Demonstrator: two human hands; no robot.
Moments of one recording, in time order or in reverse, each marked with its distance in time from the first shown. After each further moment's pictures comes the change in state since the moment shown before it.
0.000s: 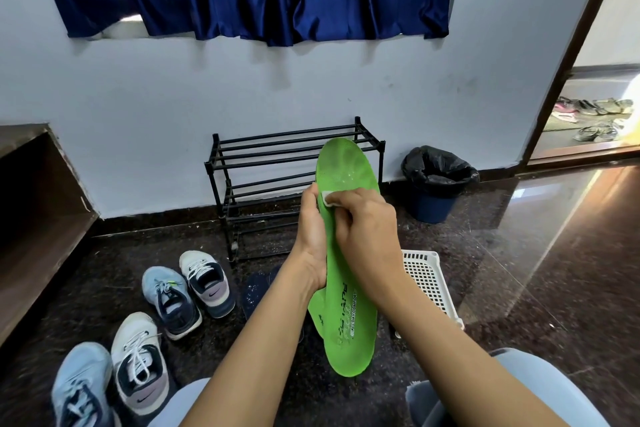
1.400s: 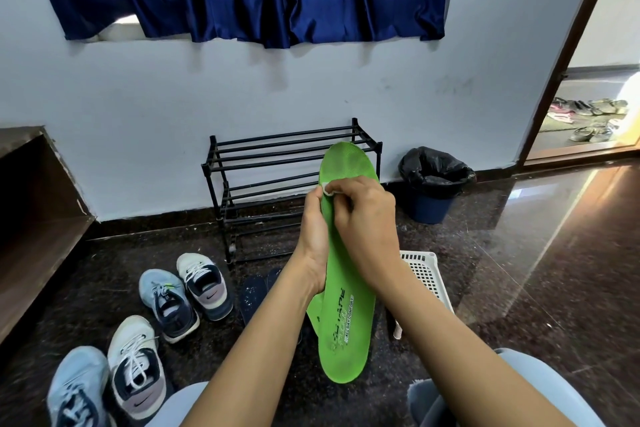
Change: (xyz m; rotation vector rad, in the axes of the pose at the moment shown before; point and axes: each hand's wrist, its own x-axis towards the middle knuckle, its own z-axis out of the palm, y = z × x) left_hand -0.002 -0.004 0.004 0.068 0.033 0.043; right_hand 0.015 0.000 -0.002 0.056 0.040 0.046
